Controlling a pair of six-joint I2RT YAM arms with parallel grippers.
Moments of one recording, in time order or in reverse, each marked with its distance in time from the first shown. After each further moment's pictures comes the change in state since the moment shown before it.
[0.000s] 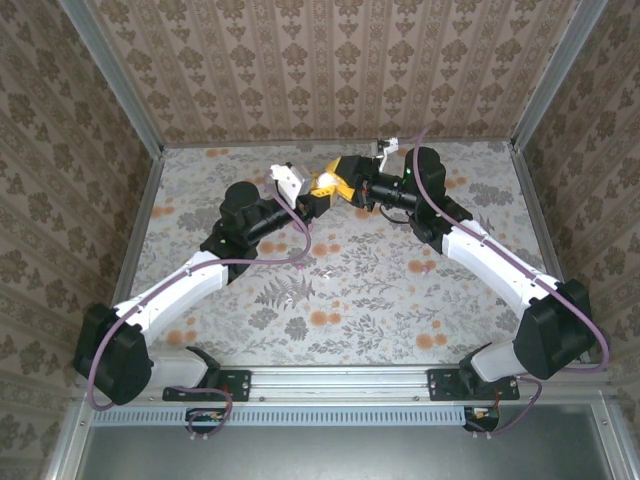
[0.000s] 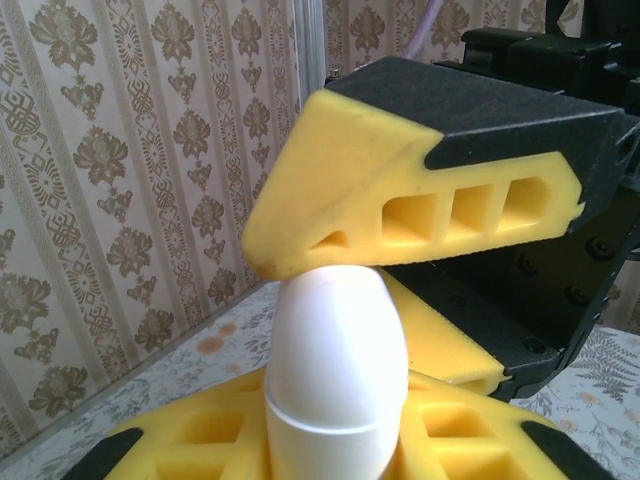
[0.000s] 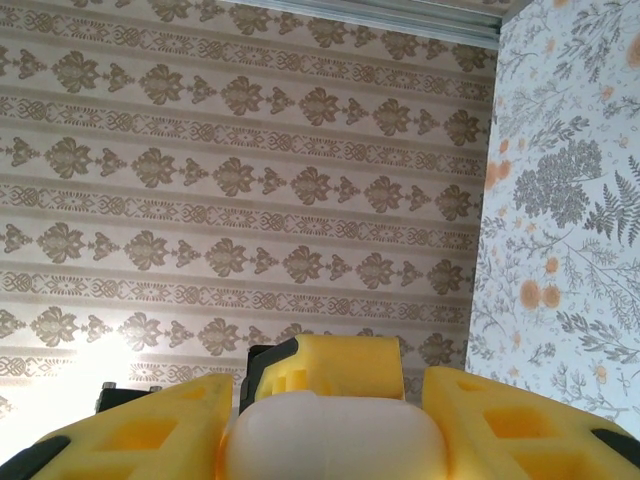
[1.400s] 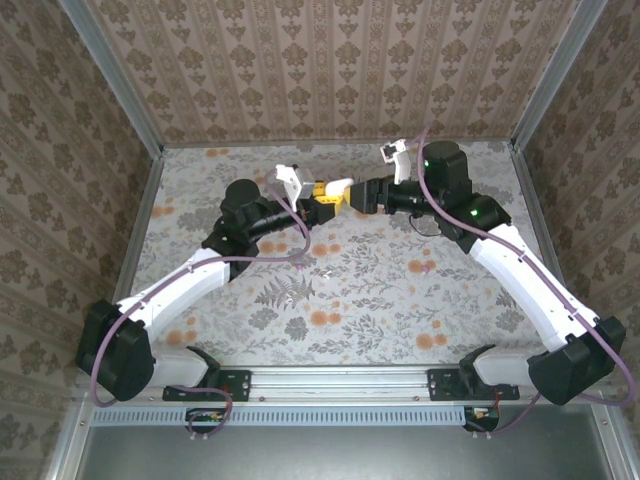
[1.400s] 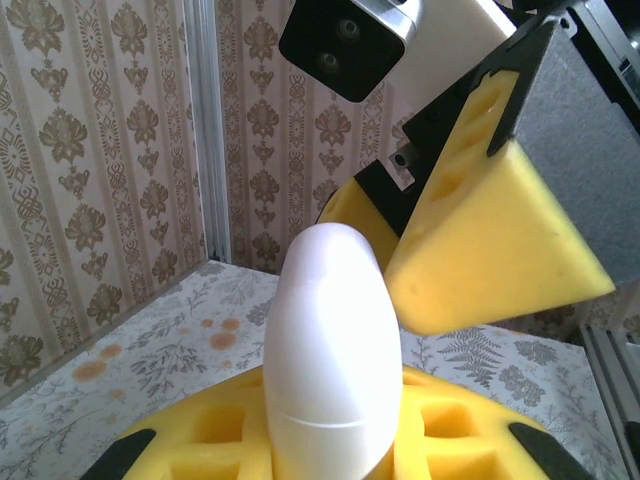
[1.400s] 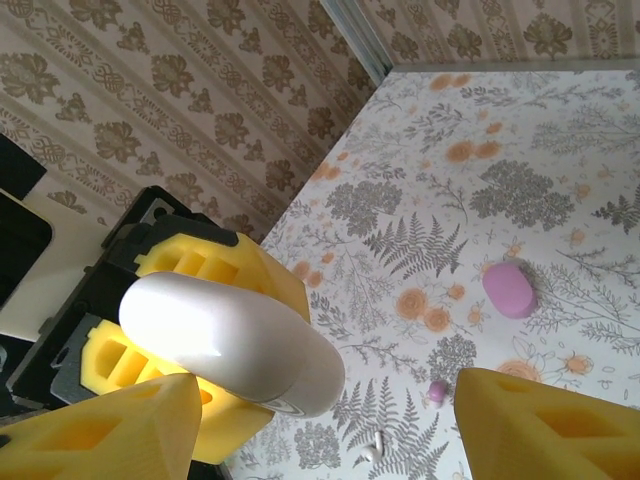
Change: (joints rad) left arm 0.007 0.023 0.016 0.029 0.241 -0.105; right arm -0.037 -0.143 0.157 -0.628 0.069 -0.923
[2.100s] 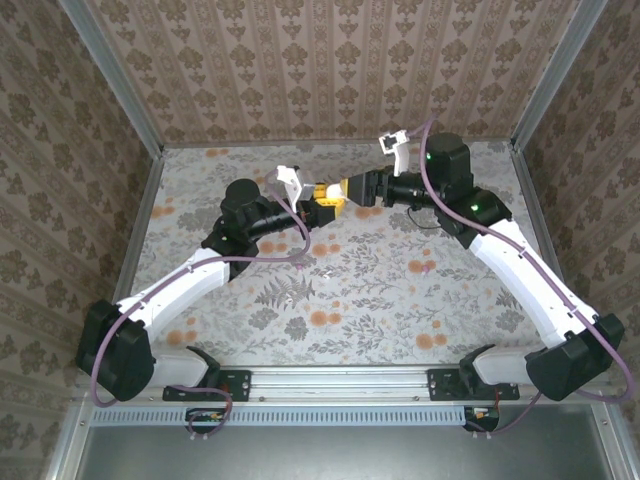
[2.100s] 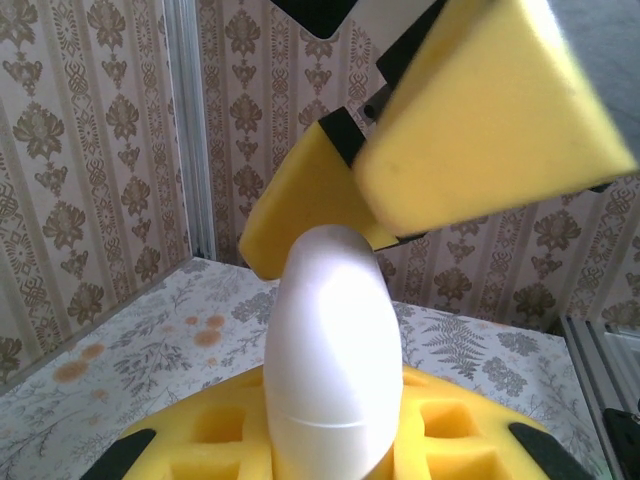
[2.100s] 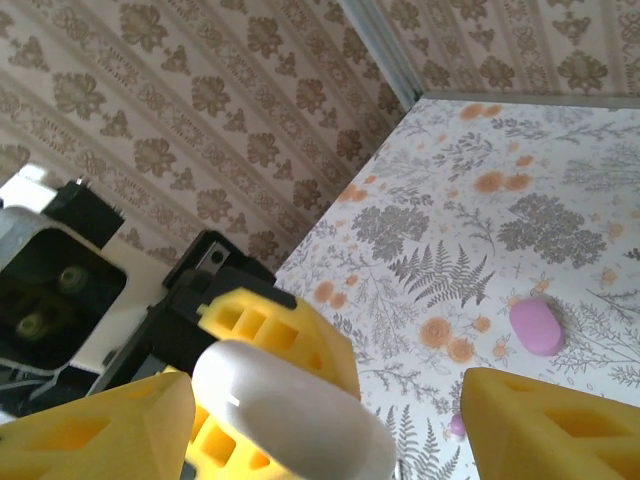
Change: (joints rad) left arm 0.001 0.000 0.001 -0.011 0.032 0.001; right arm -0.003 0.017 0.040 0.037 -0.051 -0.009
